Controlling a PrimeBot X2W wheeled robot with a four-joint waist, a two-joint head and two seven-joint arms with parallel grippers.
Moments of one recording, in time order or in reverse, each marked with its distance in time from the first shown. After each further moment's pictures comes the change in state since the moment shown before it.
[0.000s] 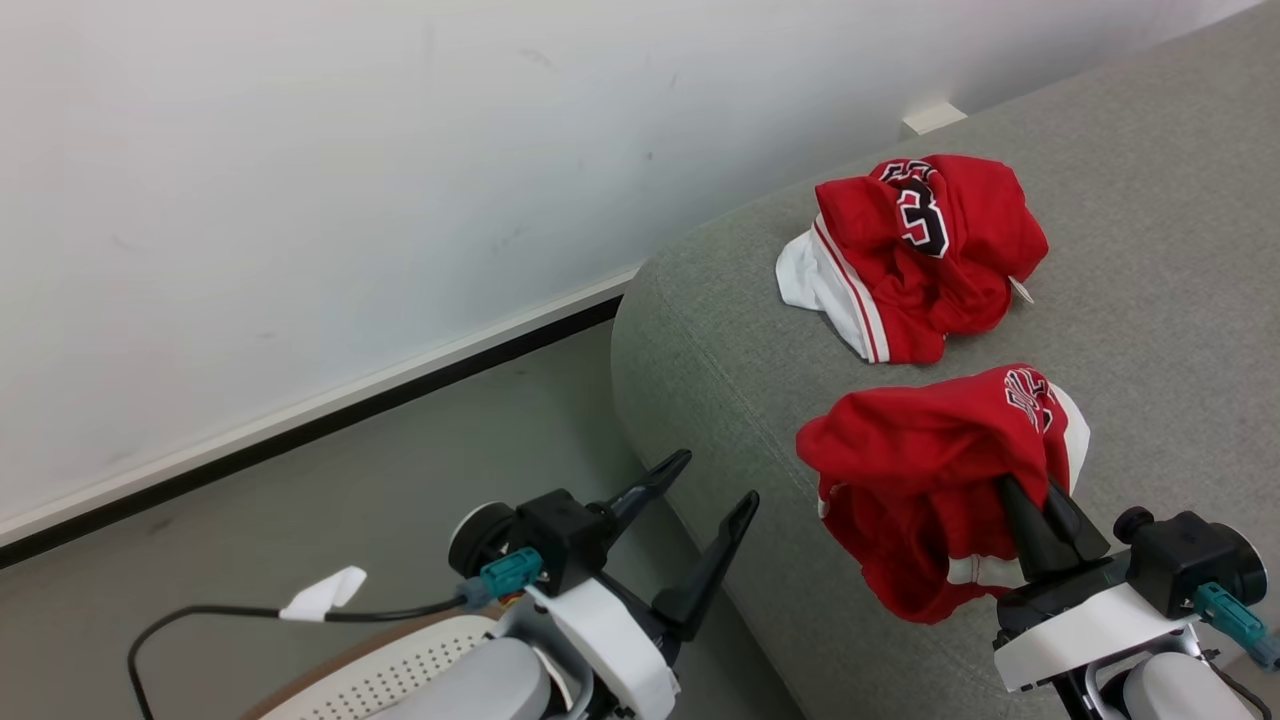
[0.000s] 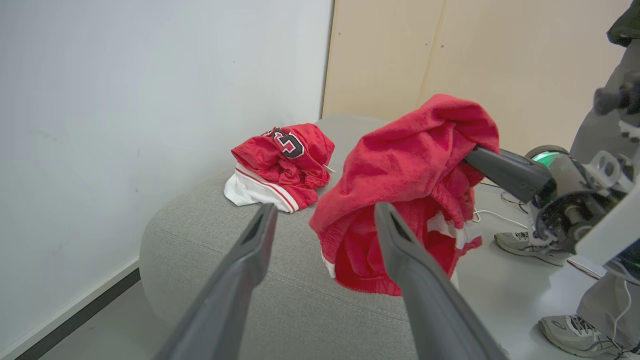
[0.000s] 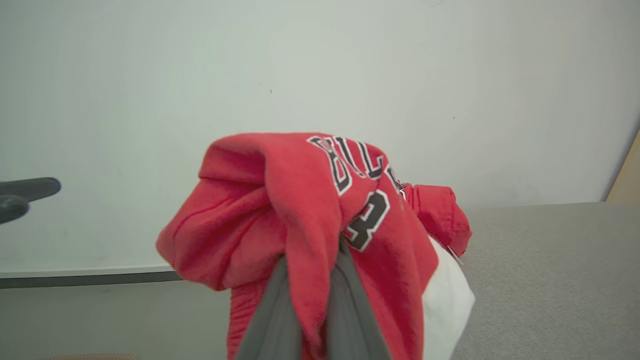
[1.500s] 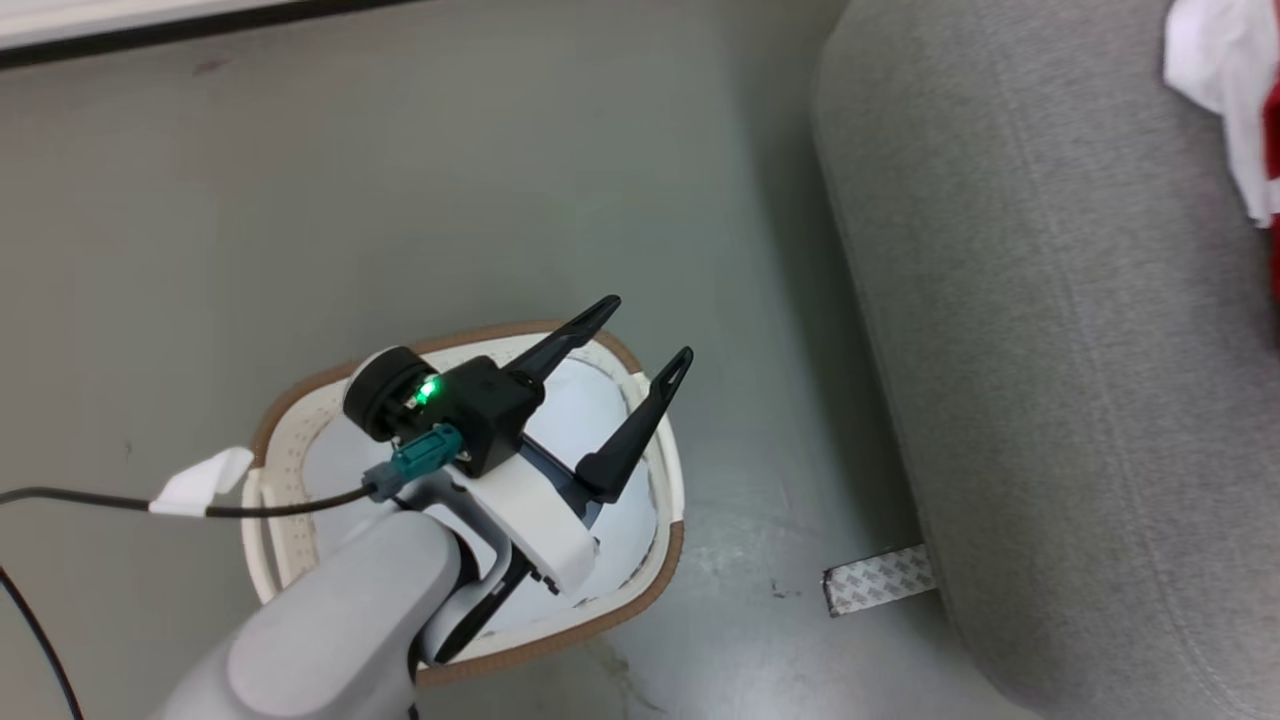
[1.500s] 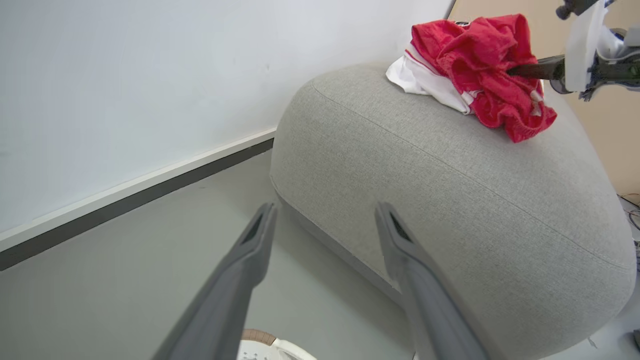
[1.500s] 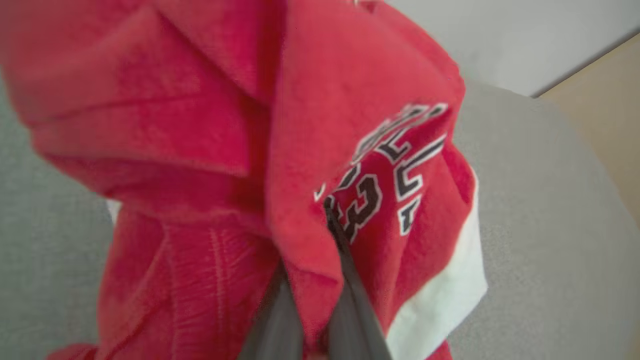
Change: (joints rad) left arm -0.169 0.157 0.055 -0.129 0.079 0.001 0.078; right arm -0.653 -0.339 -0.107 0.640 0.000 0.000 0.315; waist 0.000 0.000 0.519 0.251
